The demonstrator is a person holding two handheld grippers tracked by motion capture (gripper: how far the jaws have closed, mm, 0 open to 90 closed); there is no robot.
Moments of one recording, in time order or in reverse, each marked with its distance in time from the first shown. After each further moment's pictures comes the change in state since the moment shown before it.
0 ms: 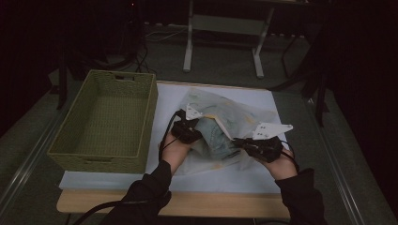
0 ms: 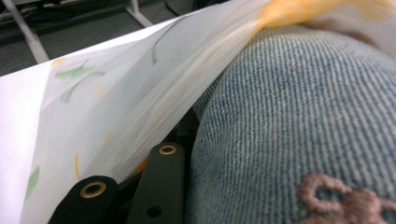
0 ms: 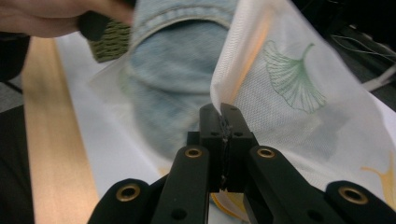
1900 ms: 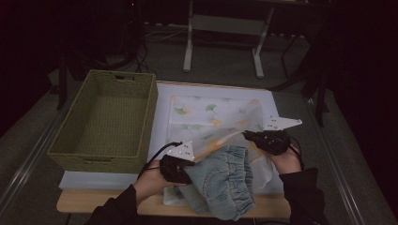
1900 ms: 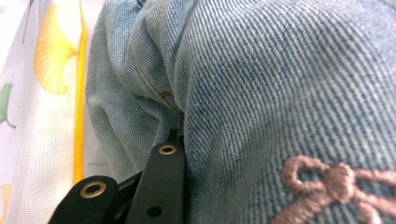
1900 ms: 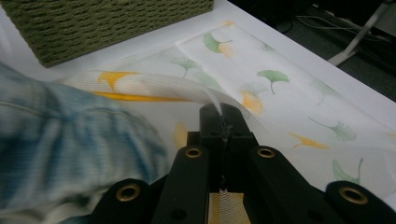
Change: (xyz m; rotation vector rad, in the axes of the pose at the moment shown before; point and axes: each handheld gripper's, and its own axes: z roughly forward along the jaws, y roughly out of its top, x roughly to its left) left arm -0.029 -0.055 -0.061 0.112 -0.613 0.274; right arm -0.035 -0.022 -0.004 0.000 -0.114 0.135
